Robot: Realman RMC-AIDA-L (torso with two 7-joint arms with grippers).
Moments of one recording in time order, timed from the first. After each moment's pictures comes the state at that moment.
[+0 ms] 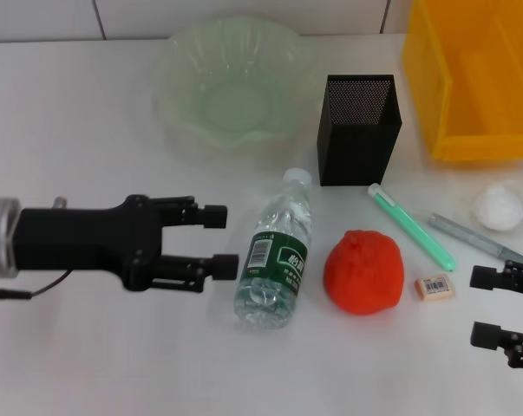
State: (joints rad) left arm -0.48 -2.06 0.79 0.70 1.93 1.88 -1.51; right arm 0.35 2.00 -0.14 -0.52 -2.43 -2.04 1.10
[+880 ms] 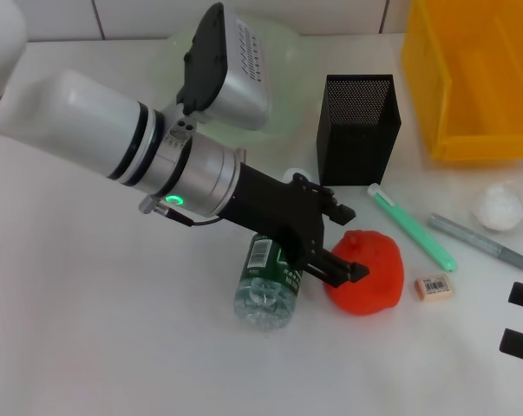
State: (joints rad) left arm -0.77 -2.08 1.53 0.80 1.86 1.30 -1.69; right arm 0.24 2.01 -0.05 -0.53 -2.43 -2.00 1.10
